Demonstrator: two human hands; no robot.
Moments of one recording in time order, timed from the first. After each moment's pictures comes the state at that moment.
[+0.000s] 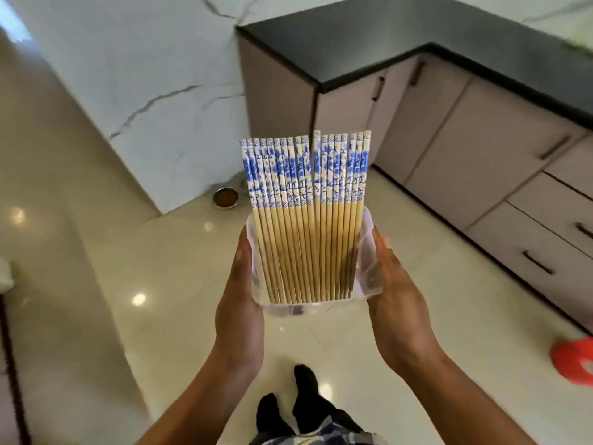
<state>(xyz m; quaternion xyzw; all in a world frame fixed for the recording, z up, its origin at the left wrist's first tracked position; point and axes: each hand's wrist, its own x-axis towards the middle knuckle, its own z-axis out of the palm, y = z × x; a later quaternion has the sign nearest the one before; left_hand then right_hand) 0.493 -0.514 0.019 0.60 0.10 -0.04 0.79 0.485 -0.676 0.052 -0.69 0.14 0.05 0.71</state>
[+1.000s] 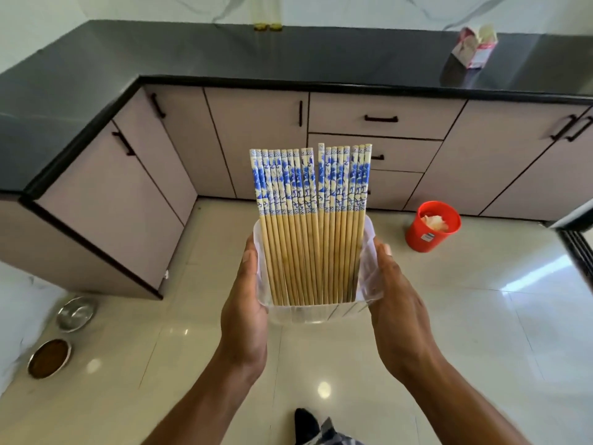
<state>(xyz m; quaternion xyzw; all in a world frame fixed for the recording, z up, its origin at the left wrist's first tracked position) 0.585 -0.823 0.009 0.58 -0.17 -0.35 0.71 0.454 -0.932 0.042 -0.55 0.37 -0.23 0.72</state>
